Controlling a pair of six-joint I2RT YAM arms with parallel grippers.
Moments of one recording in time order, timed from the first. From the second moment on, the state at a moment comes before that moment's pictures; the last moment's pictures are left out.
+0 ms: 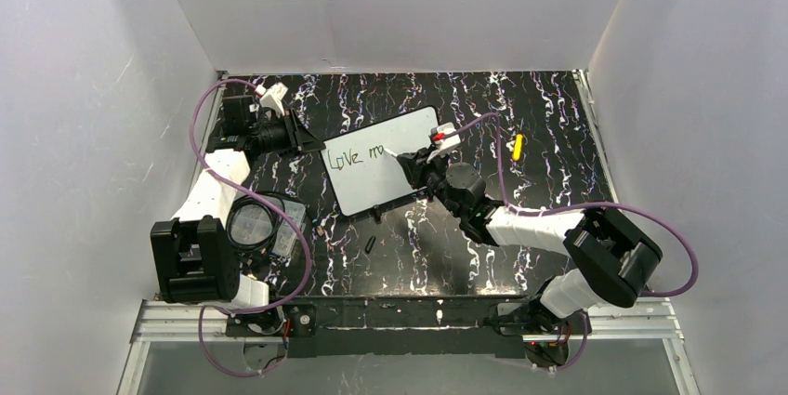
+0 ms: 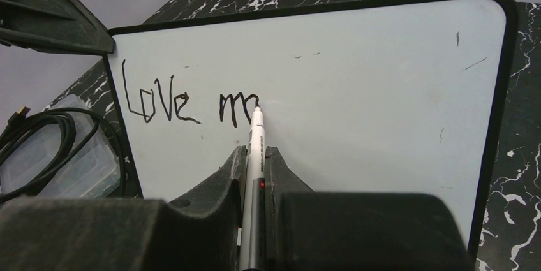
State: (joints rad) left arm 0.05 1.43 1.07 -0.38 0.79 -0.31; right arm 0.87 1.46 0.62 0.81 0.22 0.28
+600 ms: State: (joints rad) left arm 0.05 1.43 1.07 -0.38 0.79 -0.31; right arm 0.87 1.46 0.63 0.81 0.23 0.27
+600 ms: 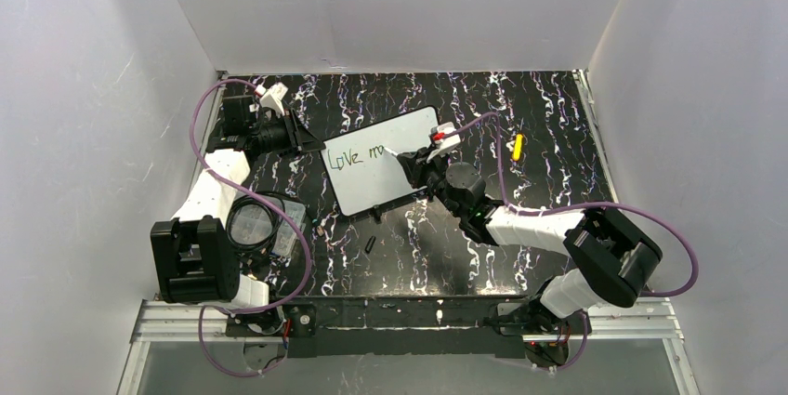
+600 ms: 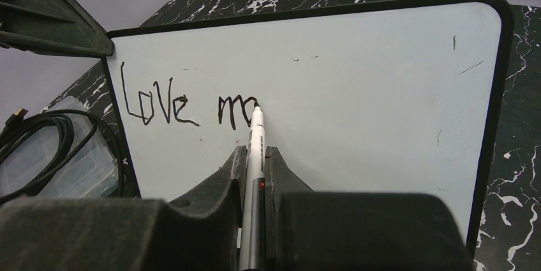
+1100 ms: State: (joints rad) left arm 0.05 1.43 1.07 -0.38 0.79 -0.31; right arm 0.87 1.44 0.58 0.81 0.23 0.30
